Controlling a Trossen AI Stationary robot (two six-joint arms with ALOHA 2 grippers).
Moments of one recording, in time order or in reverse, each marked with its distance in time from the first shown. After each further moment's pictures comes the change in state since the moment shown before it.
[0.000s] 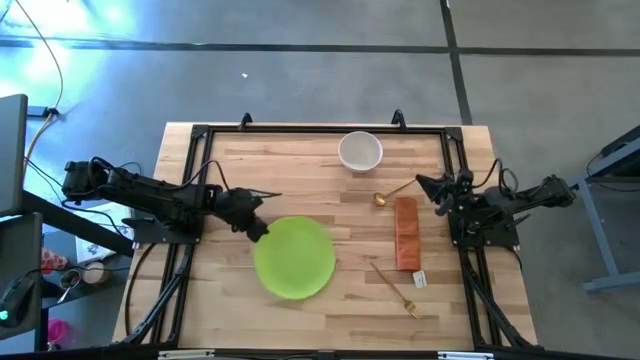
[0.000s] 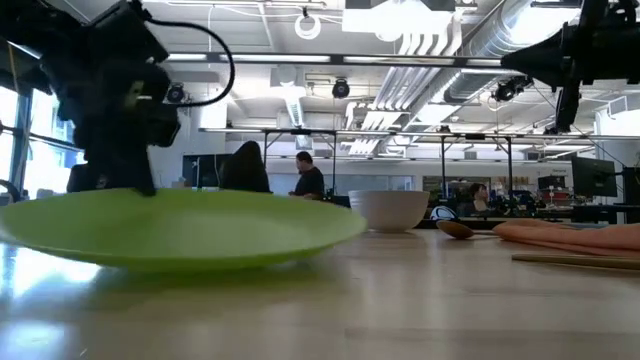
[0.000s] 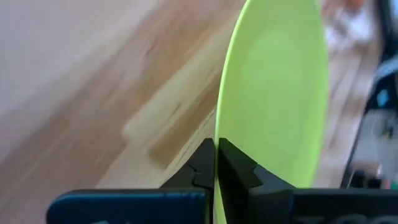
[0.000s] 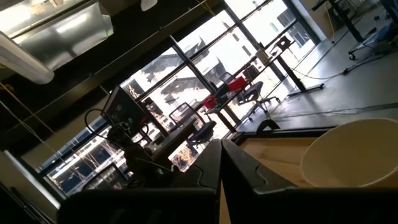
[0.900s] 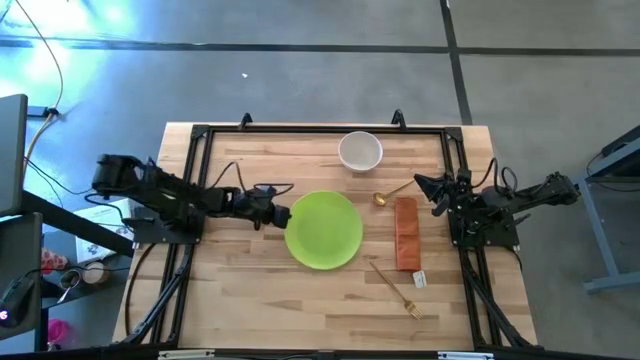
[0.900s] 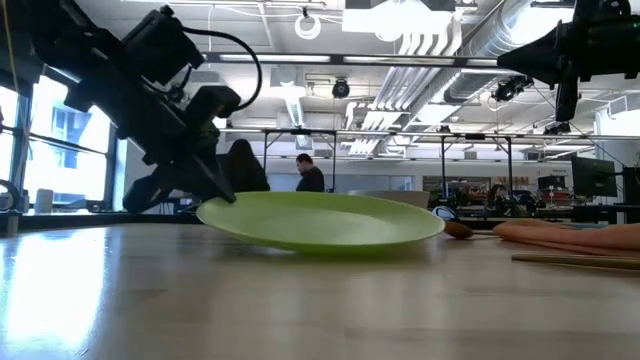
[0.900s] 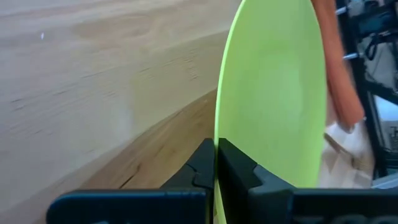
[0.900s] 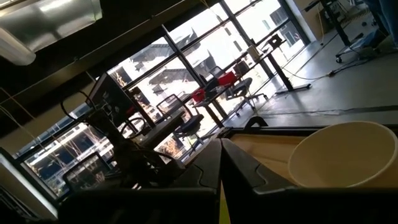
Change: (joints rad) left arm 0.001 0.343 0.075 0.375 -0.270 -0.174; right arm 0.000 0.076 0.043 -0.036 0.017 -0.021
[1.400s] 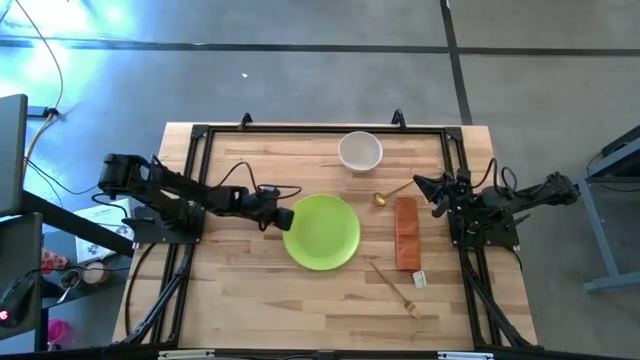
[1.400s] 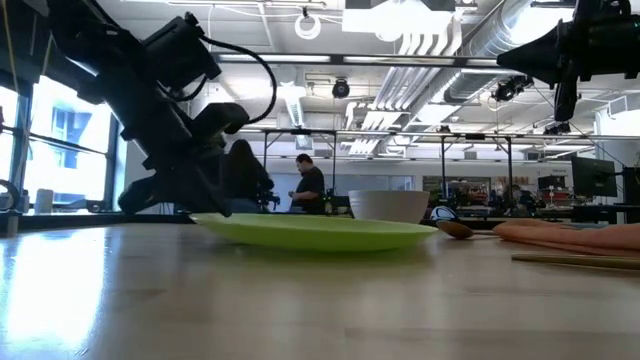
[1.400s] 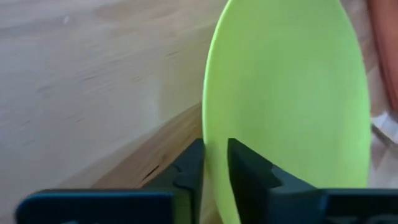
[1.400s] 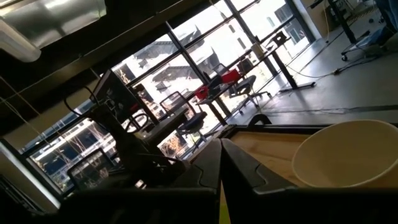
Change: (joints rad) left arm 0.000 0.047 0.093 -0.194 0.007 0.022; right arm 0.000 0.000 0.000 -0.004 -0.020 0.001
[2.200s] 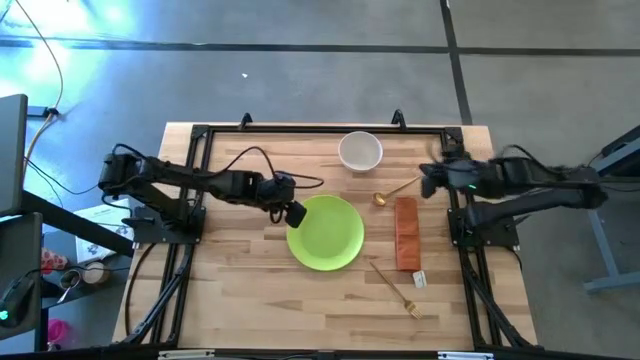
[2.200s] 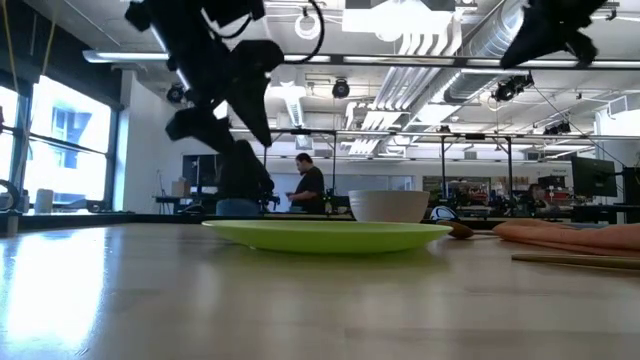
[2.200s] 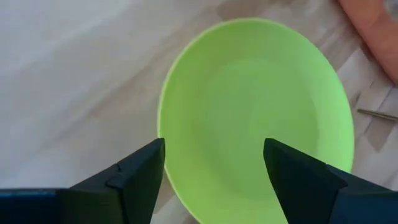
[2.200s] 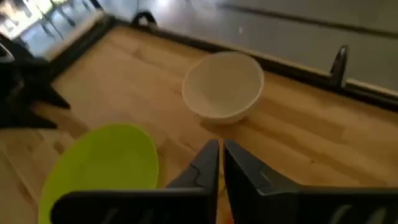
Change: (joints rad) left arm 0.000 -0.001 0.451 -0.580 -0.079 0.289; right arm -0.272 0.614 0.836 -1.227 -0.196 0.349
